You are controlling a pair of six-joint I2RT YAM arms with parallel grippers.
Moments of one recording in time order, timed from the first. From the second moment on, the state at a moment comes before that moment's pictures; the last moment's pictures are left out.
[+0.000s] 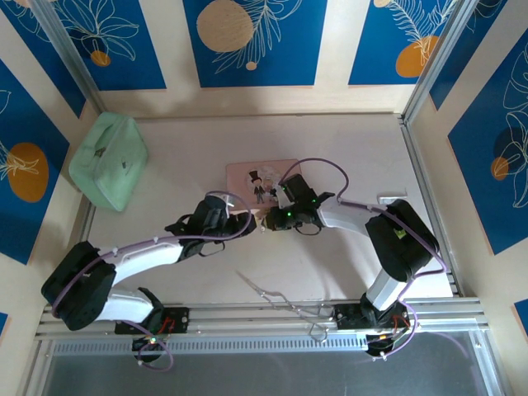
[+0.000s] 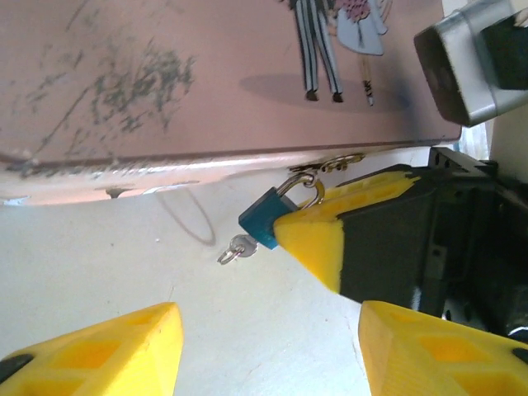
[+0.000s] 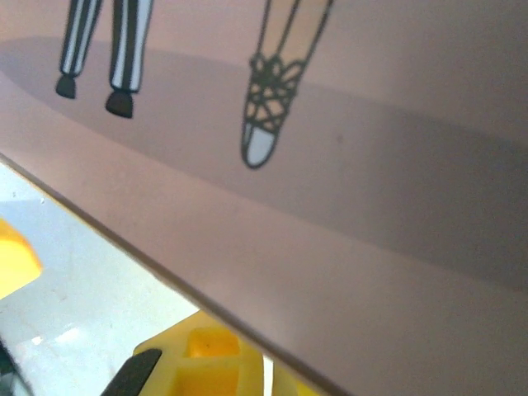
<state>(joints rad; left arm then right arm) -0.72 1.33 0.57 0.10 0.18 -0.92 0.63 1.66 0.90 -0.24 -0.40 0.47</state>
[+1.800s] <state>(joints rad) -0.76 1.76 0.38 1.11 0.16 -1.32 0.56 1.71 0.92 -0.21 -0.60 0.51</state>
